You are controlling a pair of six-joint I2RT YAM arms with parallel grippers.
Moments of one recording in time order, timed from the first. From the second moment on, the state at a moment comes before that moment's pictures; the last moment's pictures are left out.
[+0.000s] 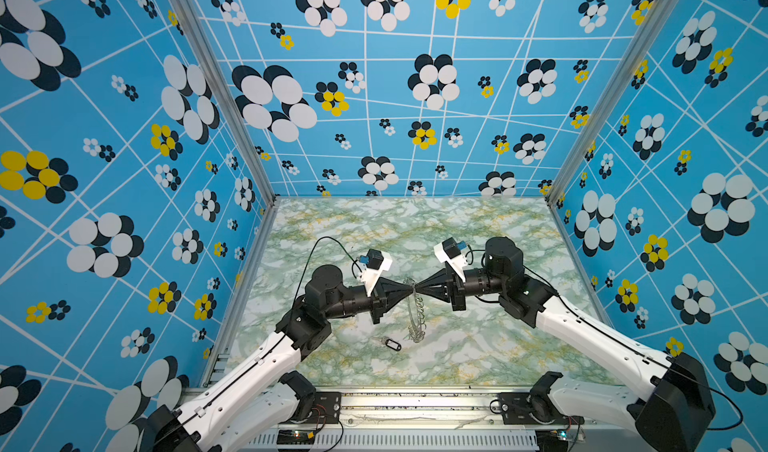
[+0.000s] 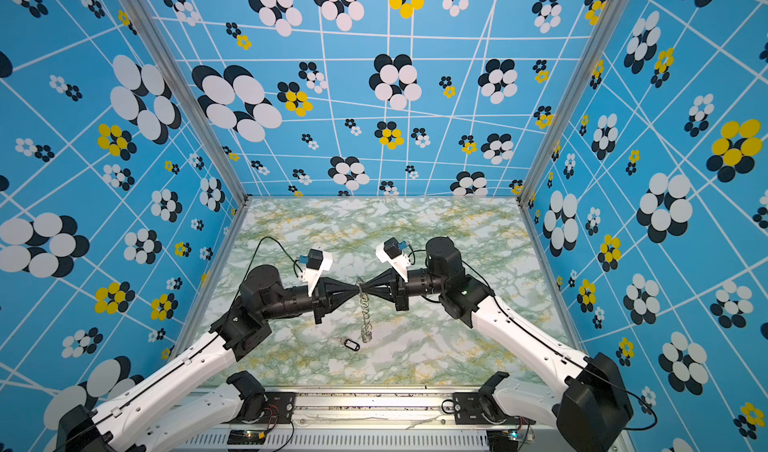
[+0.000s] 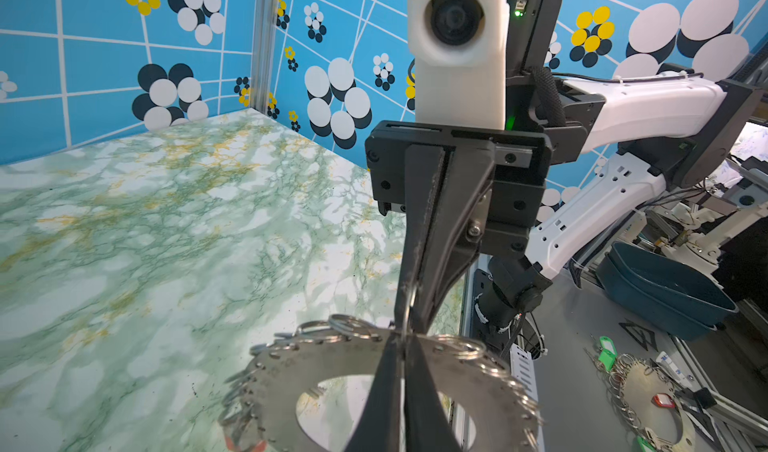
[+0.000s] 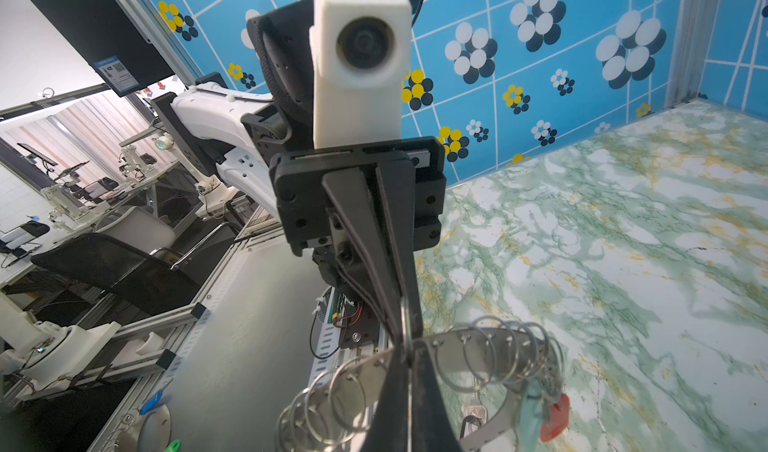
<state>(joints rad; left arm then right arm) -0.62 0.88 0.64 0.14 0.67 -0.28 0.65 1.18 0.86 0.05 -0.94 0.12</state>
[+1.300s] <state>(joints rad) -0.56 0.93 0.64 0.26 0.83 -0.33 0.64 1.15 0.86 0.07 -0.98 0.17</state>
